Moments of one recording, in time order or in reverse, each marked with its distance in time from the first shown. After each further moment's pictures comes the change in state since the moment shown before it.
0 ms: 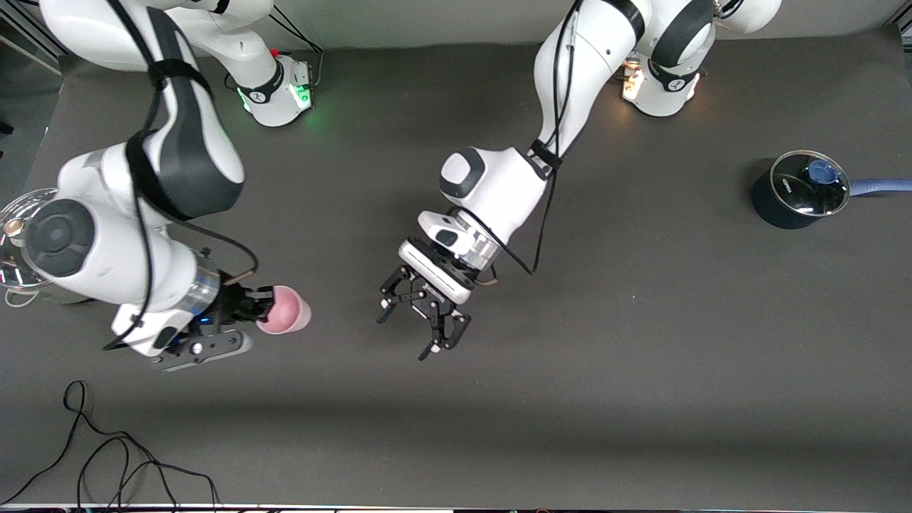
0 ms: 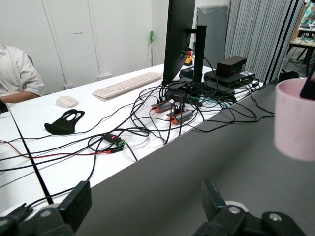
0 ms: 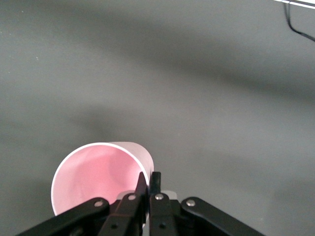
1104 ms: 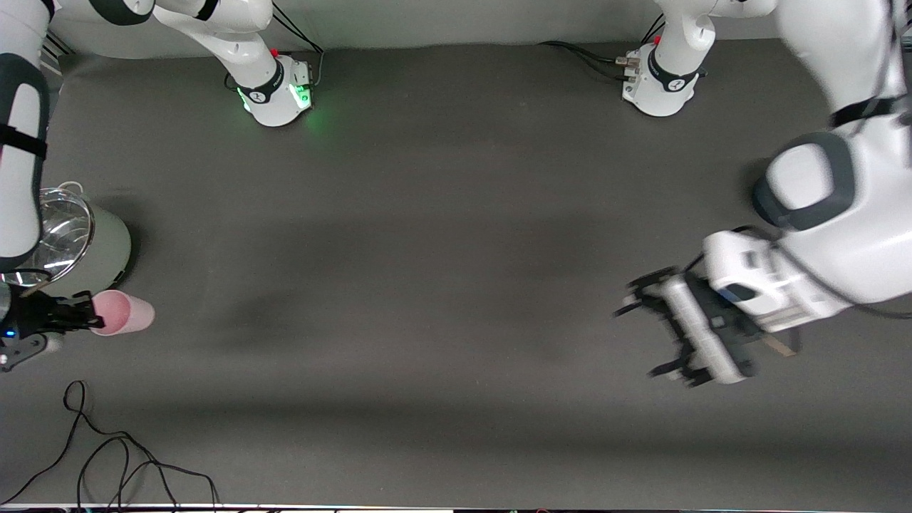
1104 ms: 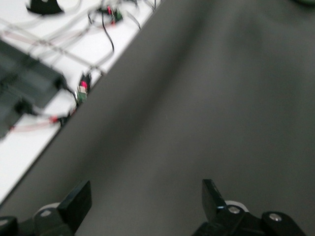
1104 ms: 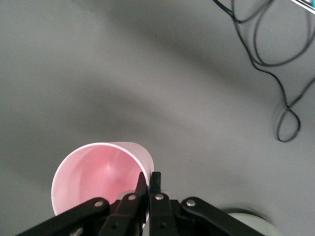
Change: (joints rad) left arm 0.618 -0.432 0.044 -0.057 0.534 -1.414 0.000; right arm -0.422 0.026 -0.020 -0.041 -0.044 -0.008 -0.668
